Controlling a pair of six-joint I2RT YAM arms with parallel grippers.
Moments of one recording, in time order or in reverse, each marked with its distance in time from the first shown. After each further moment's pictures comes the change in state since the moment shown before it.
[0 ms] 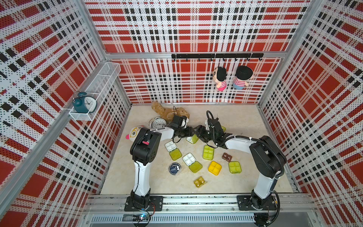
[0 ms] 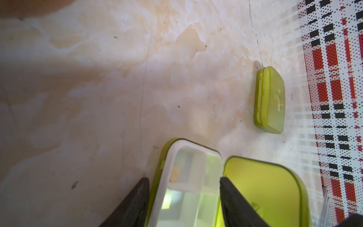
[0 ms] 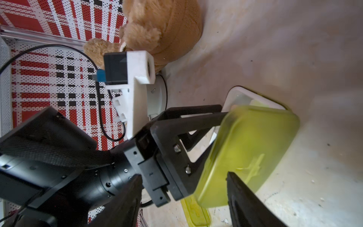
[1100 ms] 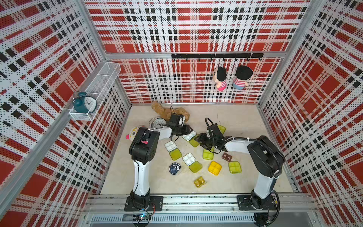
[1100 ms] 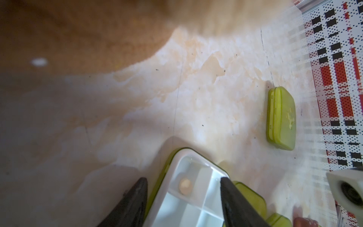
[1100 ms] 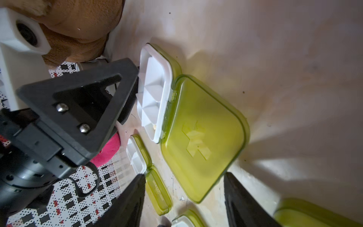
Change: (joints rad) left arm 0.025 0.012 0.005 0.034 -0.037 0.011; right arm 0.005 0.014 -0.065 -0.155 0.013 0.018
